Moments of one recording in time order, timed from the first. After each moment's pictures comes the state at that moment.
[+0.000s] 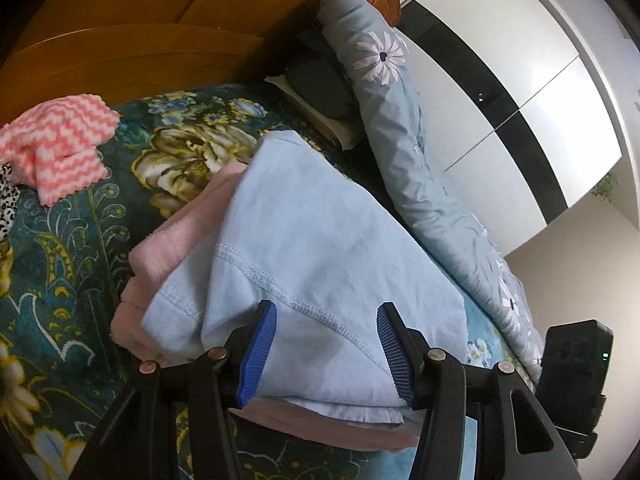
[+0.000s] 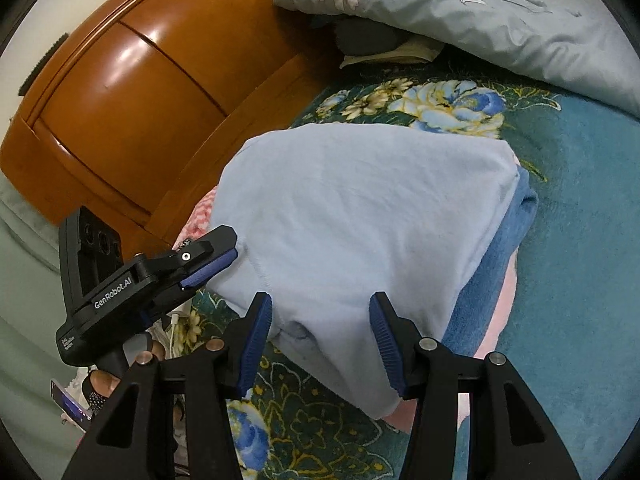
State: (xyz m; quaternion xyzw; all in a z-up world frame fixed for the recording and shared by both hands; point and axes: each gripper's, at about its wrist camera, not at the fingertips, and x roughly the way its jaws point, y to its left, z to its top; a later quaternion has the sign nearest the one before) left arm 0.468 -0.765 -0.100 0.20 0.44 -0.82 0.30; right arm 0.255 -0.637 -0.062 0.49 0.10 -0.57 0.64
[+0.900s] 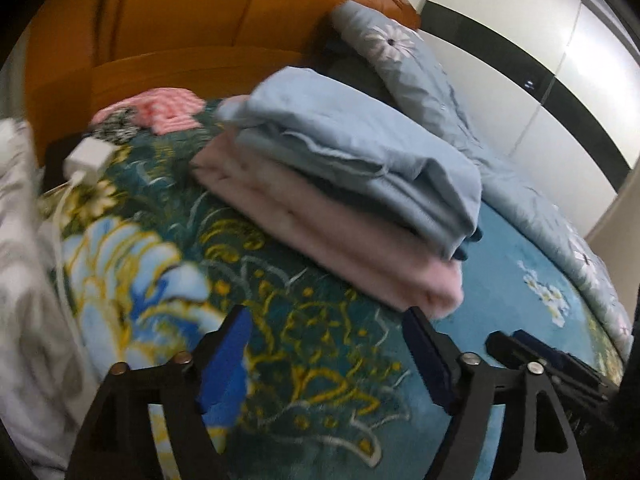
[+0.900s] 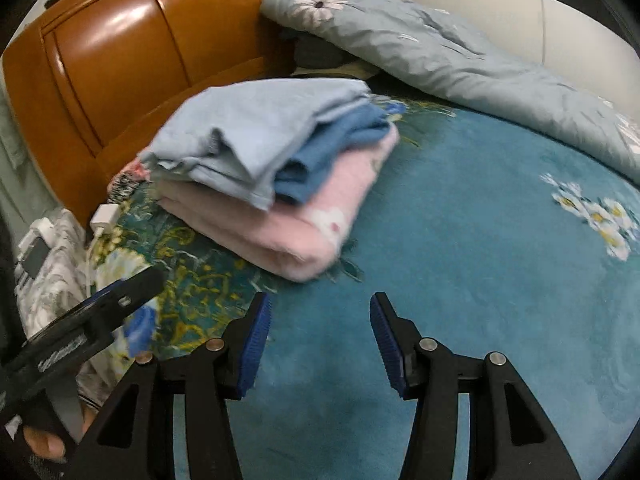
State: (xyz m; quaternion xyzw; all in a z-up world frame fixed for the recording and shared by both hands) left arm 0.474 -0.561 -0.121 0.24 0.34 -0.78 0.47; right arm 0.272 -0.487 -0.093 0.39 0.19 -0.69 0.58
